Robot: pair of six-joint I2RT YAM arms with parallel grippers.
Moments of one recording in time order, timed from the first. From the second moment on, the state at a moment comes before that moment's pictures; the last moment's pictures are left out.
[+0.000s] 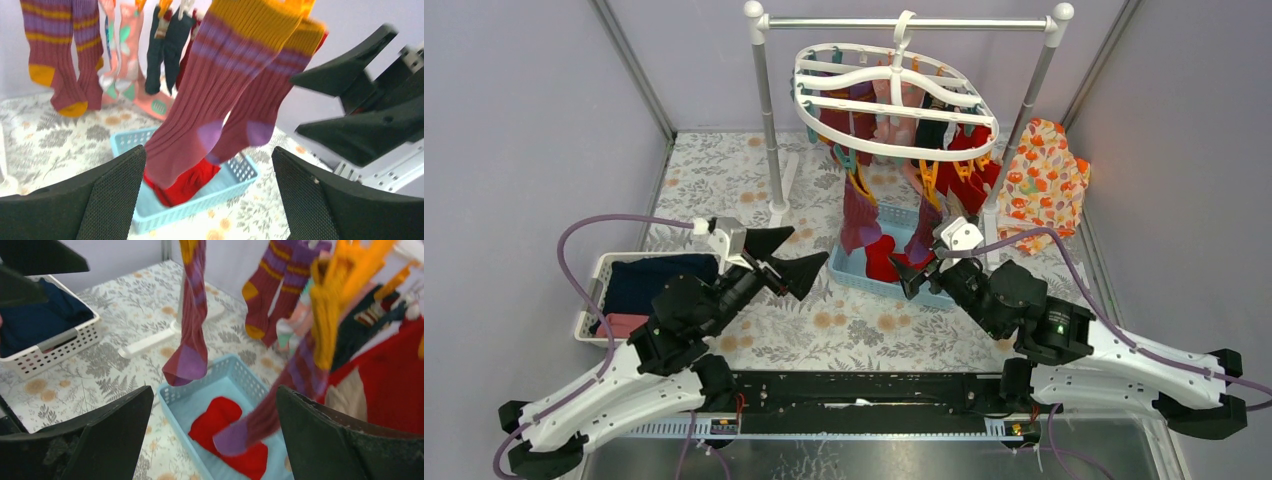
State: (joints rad) left arm -0.99 0.55 0.71 0.05 -0.24 -0.25; right arm 1.24 0.76 0.88 -0.10 0.54 -0.21
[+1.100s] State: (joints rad) left arm -0.05 0.78 0.50 0.15 0.35 -0.62; right arm 1.28 0.47 0.40 -0.29 1.17 0.45
